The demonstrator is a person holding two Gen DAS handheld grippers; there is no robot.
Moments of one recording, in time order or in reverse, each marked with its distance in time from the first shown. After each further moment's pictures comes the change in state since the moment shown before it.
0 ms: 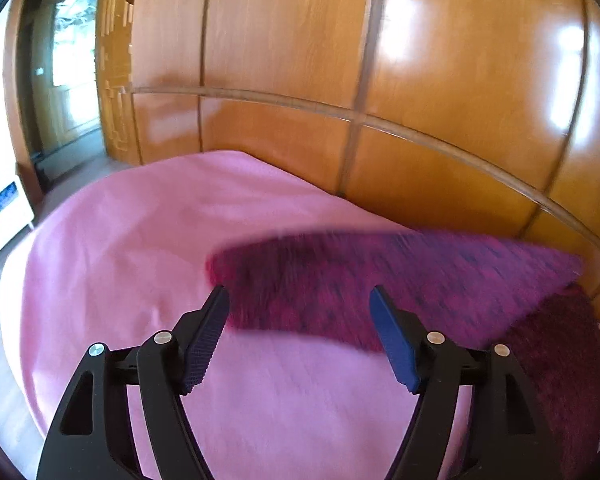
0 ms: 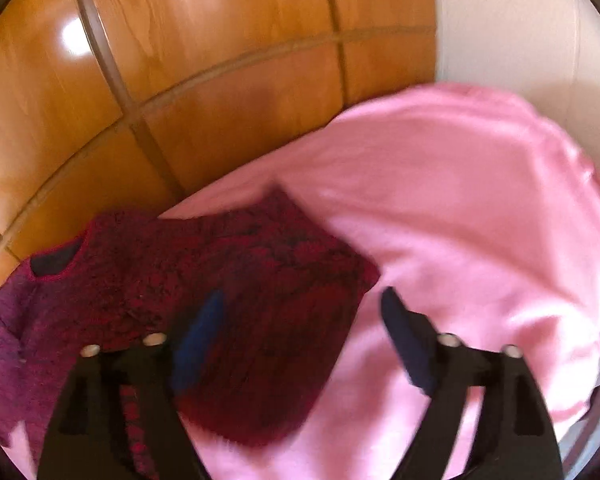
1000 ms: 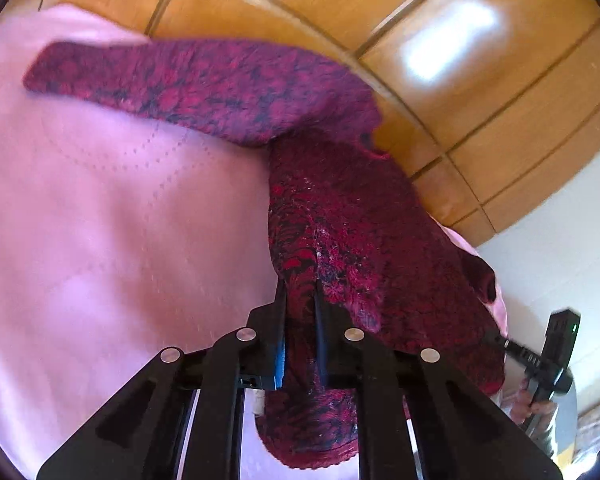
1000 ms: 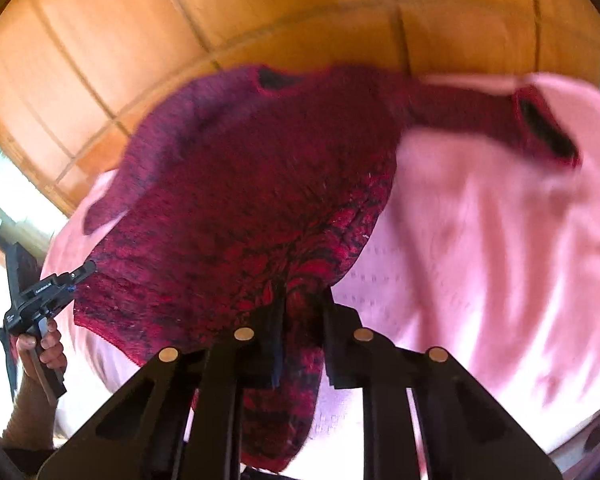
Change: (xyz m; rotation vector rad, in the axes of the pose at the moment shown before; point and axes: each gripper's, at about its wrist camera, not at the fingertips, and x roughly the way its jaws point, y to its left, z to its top) left arm -0.044 -0.046 -0.117 -0.007 0.379 -0.690; right arm -0.115 0.084 -0.166 -0.401 0.253 0.534
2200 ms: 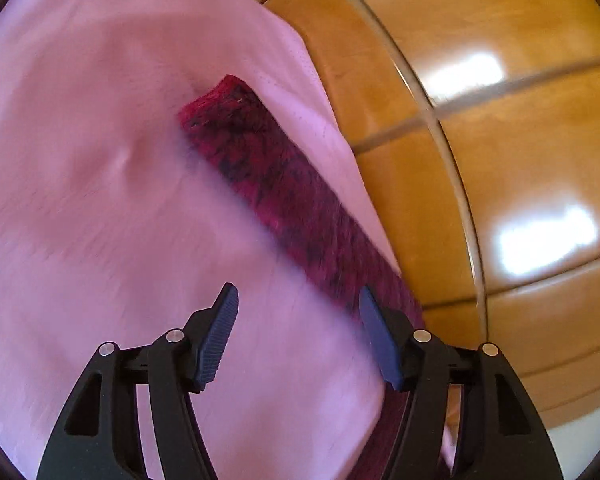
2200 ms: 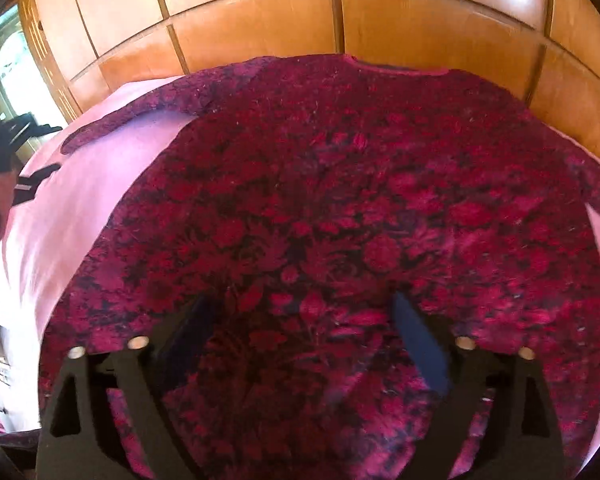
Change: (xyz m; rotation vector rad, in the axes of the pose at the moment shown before) left arm -0.035 0.168 0.119 -0.665 -0.314 0.181; right arm 0.161 0.135 0.000 -0.295 0.076 -0.038
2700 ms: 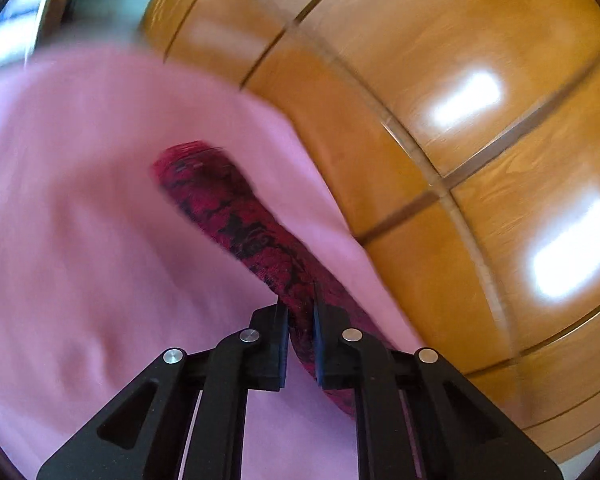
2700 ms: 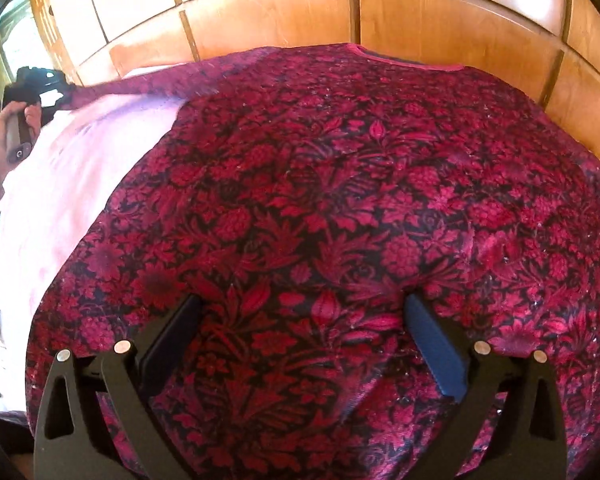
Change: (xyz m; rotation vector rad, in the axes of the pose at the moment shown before) left arm 0.004 -0.040 0.063 0.212 -0.268 0.190; right arm 0.012 0.006 0.000 -0.050 0.026 0.004
